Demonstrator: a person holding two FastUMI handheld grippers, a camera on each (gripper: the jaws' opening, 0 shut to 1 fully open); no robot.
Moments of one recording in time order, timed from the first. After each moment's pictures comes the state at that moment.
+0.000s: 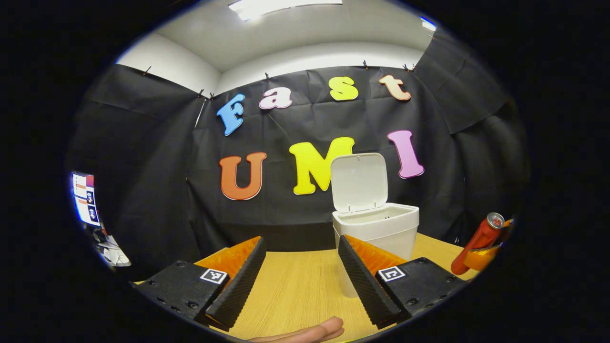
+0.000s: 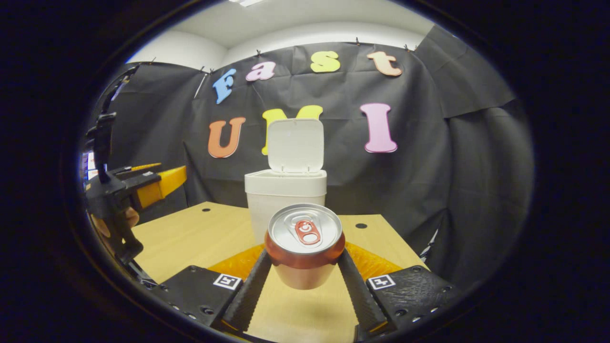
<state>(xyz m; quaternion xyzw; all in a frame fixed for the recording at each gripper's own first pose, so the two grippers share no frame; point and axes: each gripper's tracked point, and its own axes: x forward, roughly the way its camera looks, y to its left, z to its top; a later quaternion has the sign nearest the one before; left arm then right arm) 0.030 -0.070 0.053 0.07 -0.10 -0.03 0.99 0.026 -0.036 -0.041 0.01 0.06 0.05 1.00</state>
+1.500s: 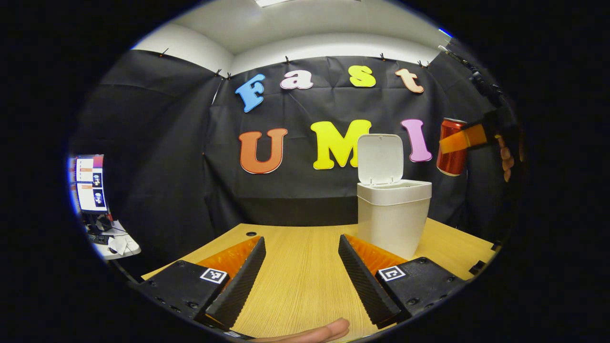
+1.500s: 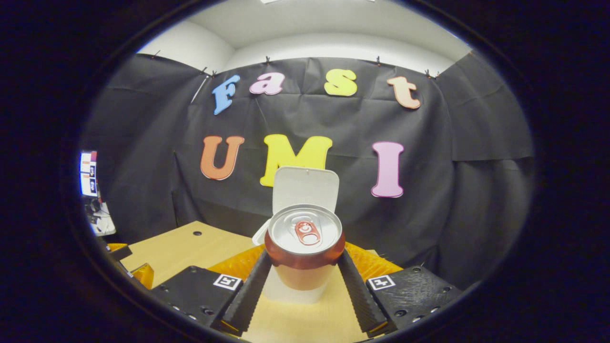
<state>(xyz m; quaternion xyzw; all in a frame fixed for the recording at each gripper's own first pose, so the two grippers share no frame) -0.001 0.023 0.012 0.04 -0.03 -0.03 1.00 0.106 0.023 0.119 -0.03 0.04 0.00 1.00</state>
